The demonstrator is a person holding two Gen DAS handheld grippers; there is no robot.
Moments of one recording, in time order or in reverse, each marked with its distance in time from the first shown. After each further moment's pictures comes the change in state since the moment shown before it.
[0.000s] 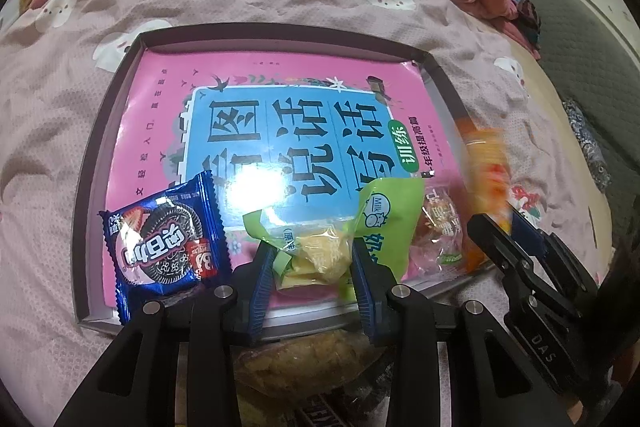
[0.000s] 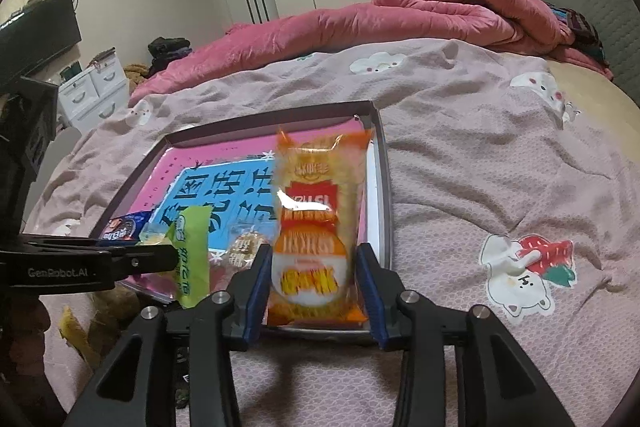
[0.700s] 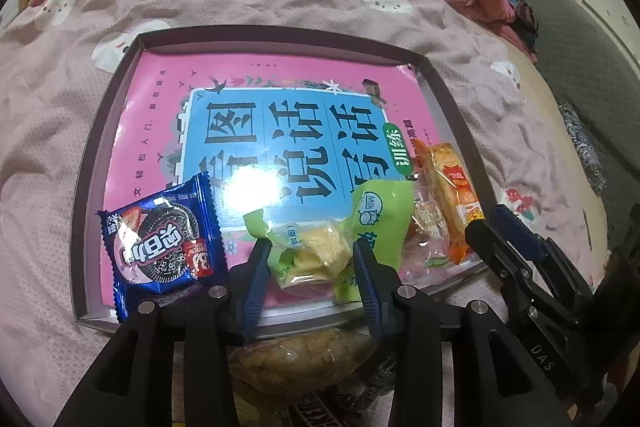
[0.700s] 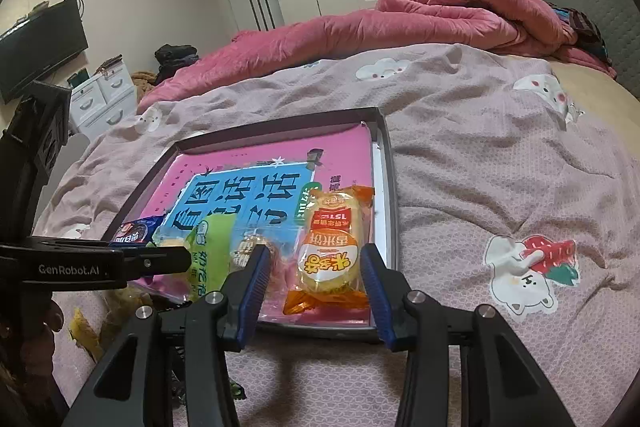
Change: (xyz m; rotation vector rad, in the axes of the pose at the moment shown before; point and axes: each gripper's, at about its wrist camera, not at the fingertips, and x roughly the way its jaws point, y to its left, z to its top) left arm -0.003 0.001 0.001 -0.008 -0.004 -0.020; right arm -0.006 0.001 -0.001 0.010 -0.021 0.024
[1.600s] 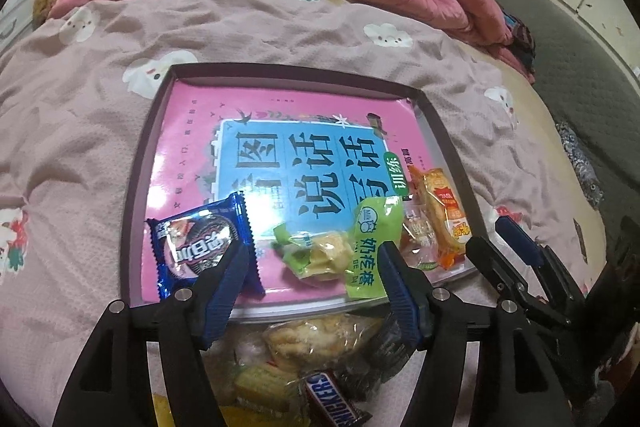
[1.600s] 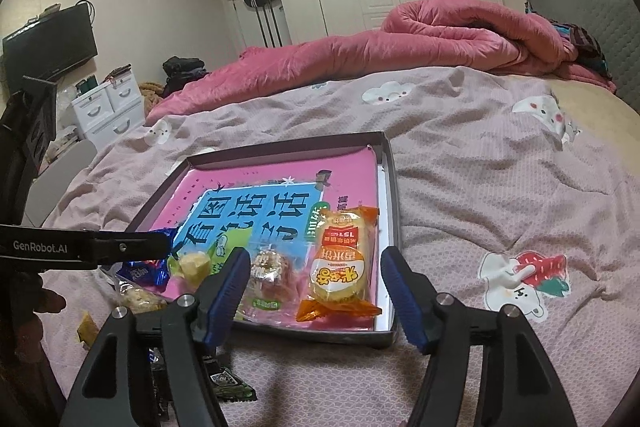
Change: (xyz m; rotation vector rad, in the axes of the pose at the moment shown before) left arm -0.041 0.009 -0.006 -0.011 -0.096 0.012; right arm -0.018 0.006 0.004 -0.022 -0.071 0.016
